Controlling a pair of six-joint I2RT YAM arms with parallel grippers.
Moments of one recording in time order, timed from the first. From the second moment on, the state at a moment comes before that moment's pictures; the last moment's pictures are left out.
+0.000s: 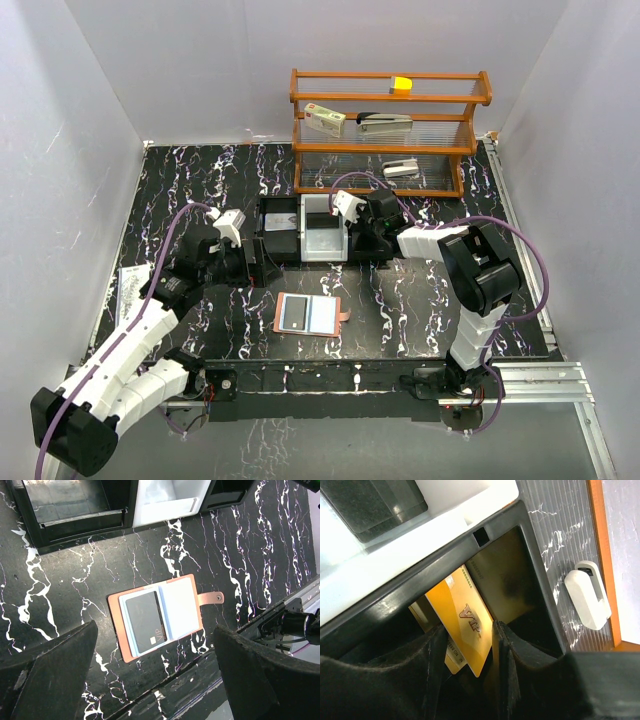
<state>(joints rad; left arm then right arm) -0.44 0.86 0.71 -0.50 0.28 -0.46 0.44 1.84 0.95 0.30 0.03 -0.83</state>
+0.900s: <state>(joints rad) -0.44 0.87 0.70 -0.50 0.30 -0.46 0.44 1.82 0.95 0.25 -0.05 -0.79</state>
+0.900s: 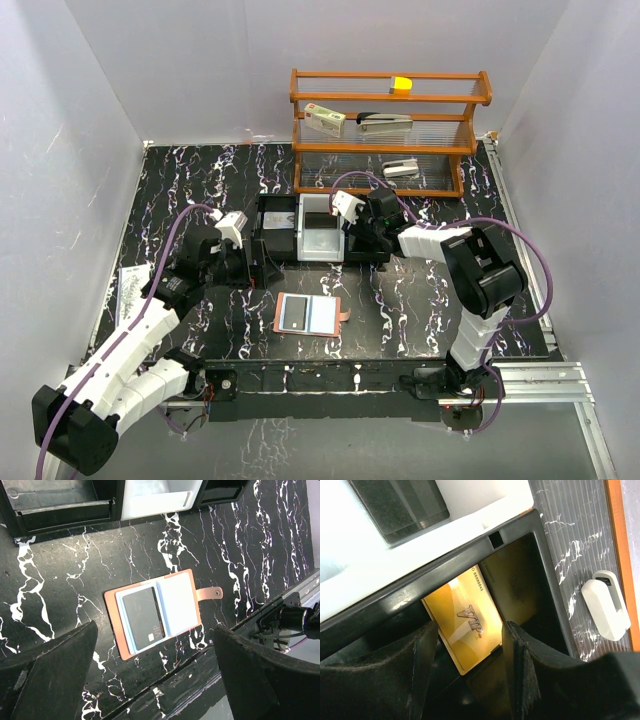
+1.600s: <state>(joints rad) -0.44 0.86 0.66 -0.49 0.30 -0.51 0.43 1.38 0.89 0.34 -0.04 -0.29</state>
